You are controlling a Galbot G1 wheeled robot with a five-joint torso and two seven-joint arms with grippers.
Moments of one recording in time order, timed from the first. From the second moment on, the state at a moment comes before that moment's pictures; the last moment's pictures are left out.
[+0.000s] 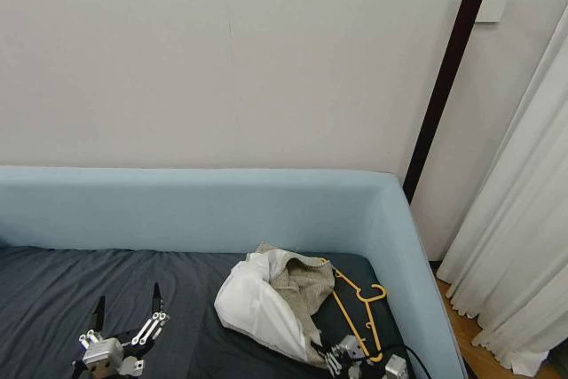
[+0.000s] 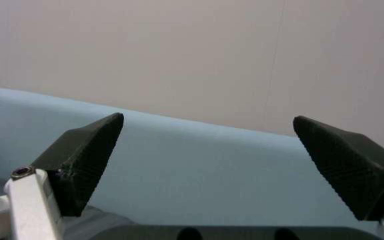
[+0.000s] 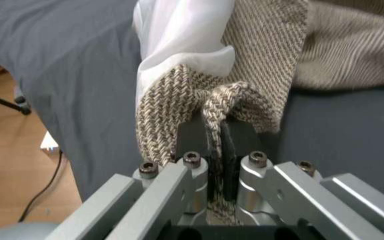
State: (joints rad) left arm 1.74 -1.52 -0.61 -2.10 -0.15 -0.46 -0.19; right arm -1.11 0.79 -0.25 1.60 0.59 0.09 -0.19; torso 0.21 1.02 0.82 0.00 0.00
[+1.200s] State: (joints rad) left arm 1.74 -1.43 -0.68 -2.06 -0.20 -0.42 -0.19; right arm -1.30 0.83 -0.20 2.01 0.67 -0.20 0.36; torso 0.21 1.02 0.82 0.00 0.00
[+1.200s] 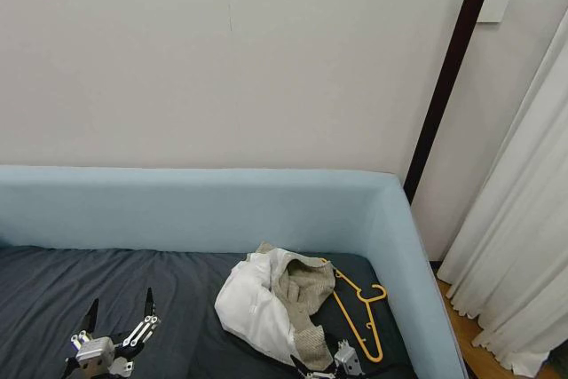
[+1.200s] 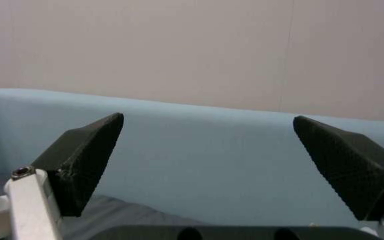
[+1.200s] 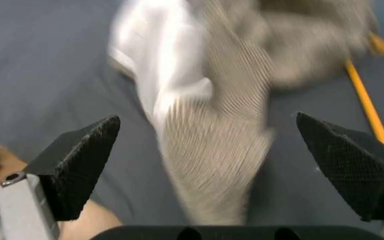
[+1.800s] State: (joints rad) left arm 1.74 -1.42 -0.72 -2.07 -0.20 -0.40 -0.19; right arm -1.05 1.05 -0.16 1.75 0.86 -0.16 0.33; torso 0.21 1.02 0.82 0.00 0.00
